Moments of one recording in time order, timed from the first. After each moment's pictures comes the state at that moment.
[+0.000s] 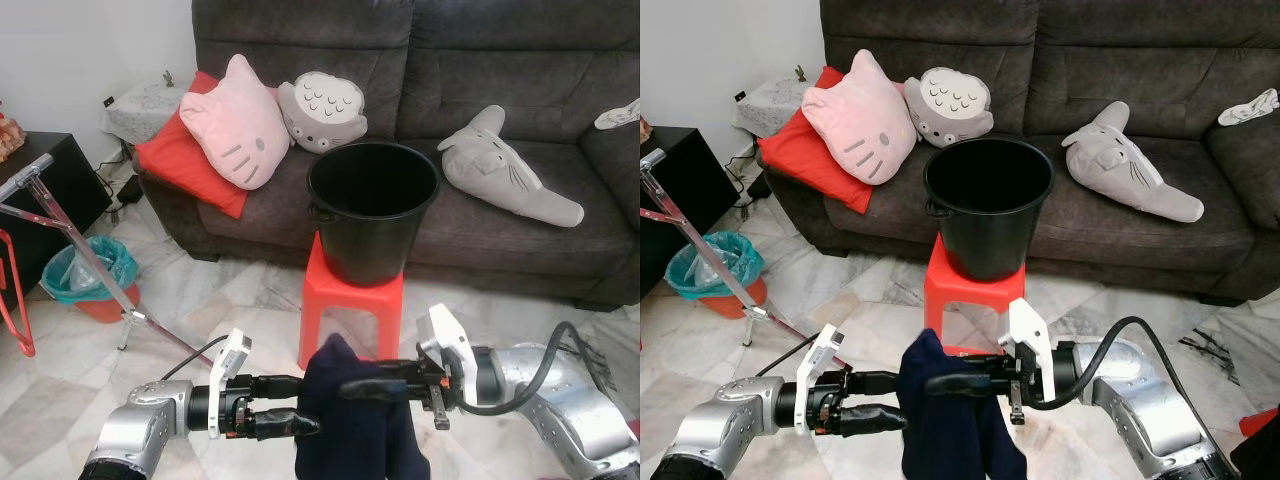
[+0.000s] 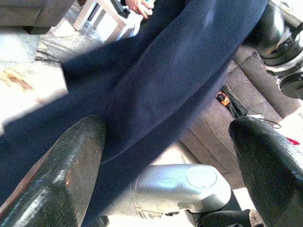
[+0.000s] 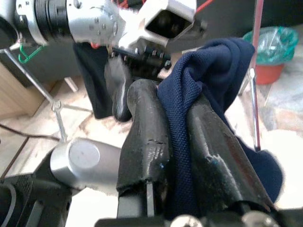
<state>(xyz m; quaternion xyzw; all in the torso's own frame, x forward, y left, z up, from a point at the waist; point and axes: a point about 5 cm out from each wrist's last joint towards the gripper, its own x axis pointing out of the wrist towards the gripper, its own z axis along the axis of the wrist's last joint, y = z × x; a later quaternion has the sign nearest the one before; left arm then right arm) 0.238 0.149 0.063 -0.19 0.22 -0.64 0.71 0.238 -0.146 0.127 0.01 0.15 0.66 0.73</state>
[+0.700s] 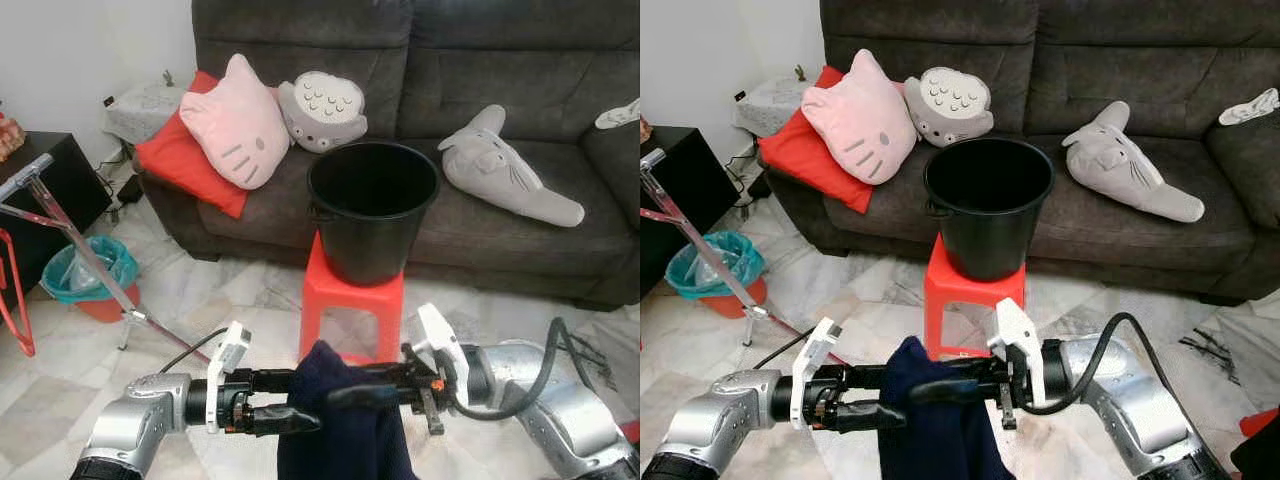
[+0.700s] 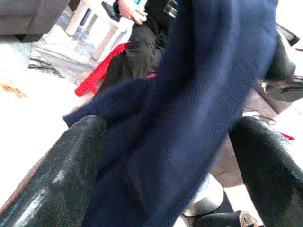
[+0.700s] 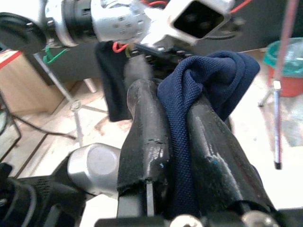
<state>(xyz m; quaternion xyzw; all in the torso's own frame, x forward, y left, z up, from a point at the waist) 0.239 0.146 0.082 -0.18 0.20 -0.66 0.70 0.231 -0.129 0.130 0.02 0.14 0.71 0.69</state>
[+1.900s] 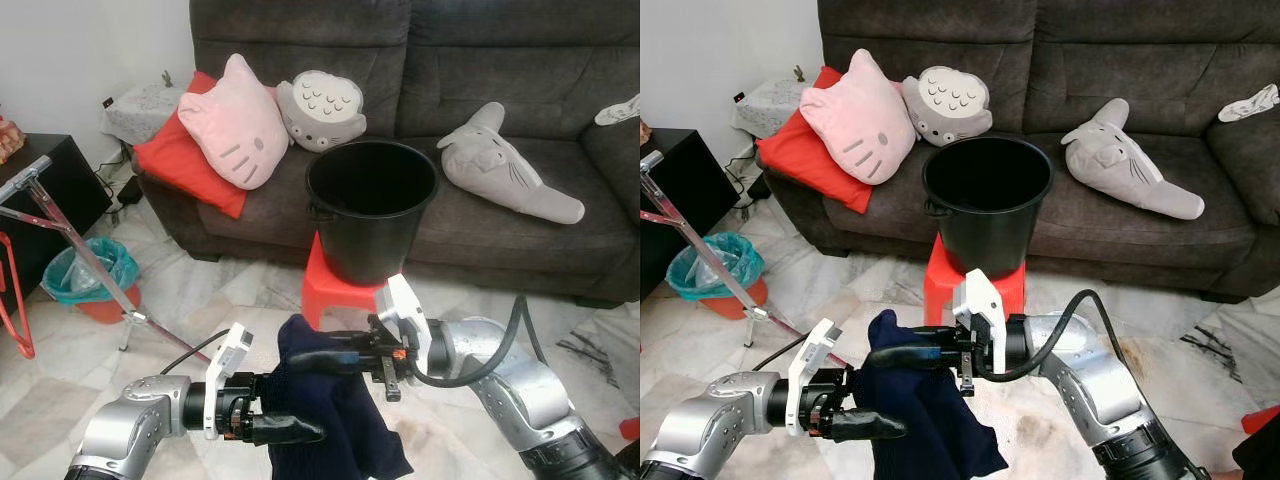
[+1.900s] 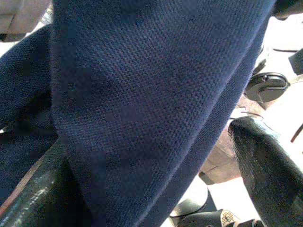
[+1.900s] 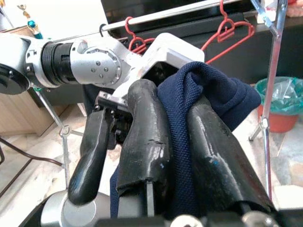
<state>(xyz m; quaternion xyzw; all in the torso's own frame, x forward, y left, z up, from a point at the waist) 0.229 0.141 0.094 -0.18 0.19 -0.68 0.69 0.256 -0.092 0.149 0.03 0.07 0.70 0.71</state>
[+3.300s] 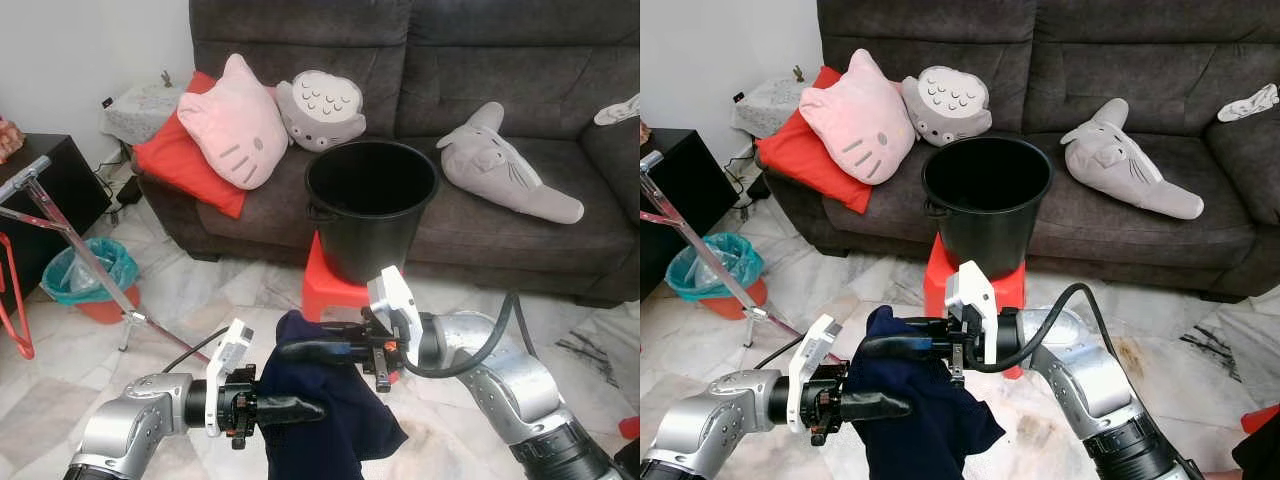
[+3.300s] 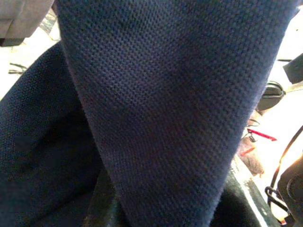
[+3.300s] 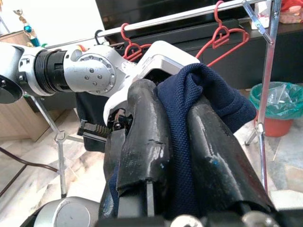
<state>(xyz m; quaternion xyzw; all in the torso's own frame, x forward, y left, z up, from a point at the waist) 0.230 0.139 0.096 -0.20 0.19 -0.67 0.69 0.260 -0.087 0.151 0.03 0.06 0.70 0.71</state>
